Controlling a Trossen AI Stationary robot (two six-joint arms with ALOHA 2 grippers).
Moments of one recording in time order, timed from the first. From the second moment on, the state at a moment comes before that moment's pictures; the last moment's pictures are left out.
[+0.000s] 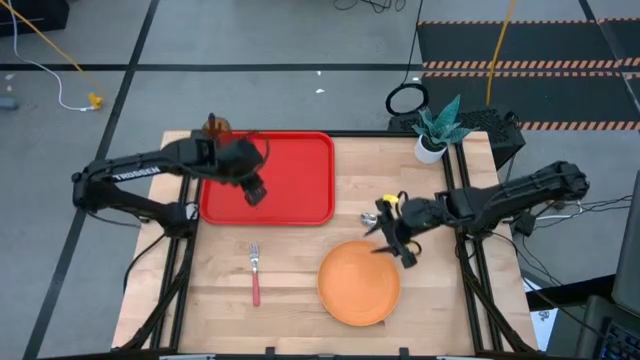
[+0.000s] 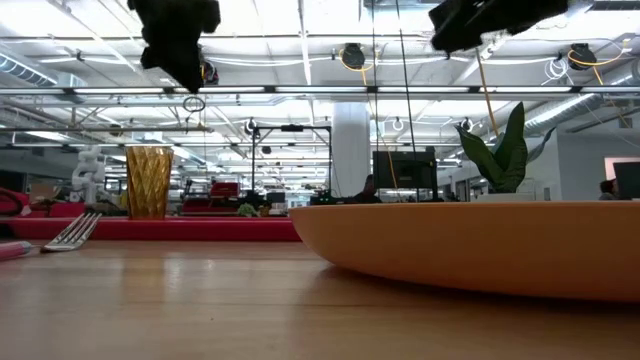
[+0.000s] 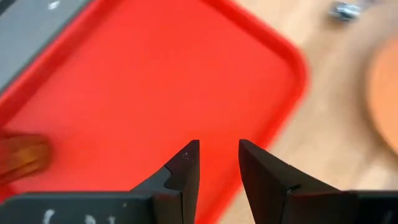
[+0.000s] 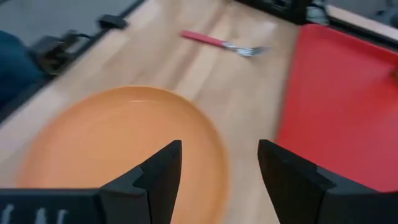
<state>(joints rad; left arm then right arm) 0.24 1.20 1.21 -1.06 -0.11 -0.37 0.22 1.10 0.79 -0.30 -0.08 -0.21</state>
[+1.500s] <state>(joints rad) -0.33 1.59 1.21 -0.58 -0.16 -0.36 0.79 1.53 0.80 -0.35 0.10 0.09</state>
